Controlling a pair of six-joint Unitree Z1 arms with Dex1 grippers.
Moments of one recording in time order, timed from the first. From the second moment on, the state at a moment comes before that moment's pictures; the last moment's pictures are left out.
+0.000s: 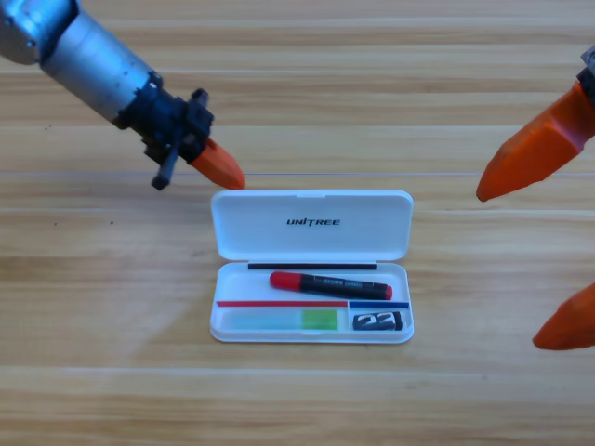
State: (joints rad) arm 0 -0.31 2.15 -1.53 0.68 -0.67 1.13; arm 1 0.93 1.46 -1.49 1.01 0.43 -0.57
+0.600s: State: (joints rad) arm 0 -0.40 2.15 -1.53 0.66 -0.67 1.09; arm 1 0.93 1.46 -1.49 1.01 0.44 -0.57
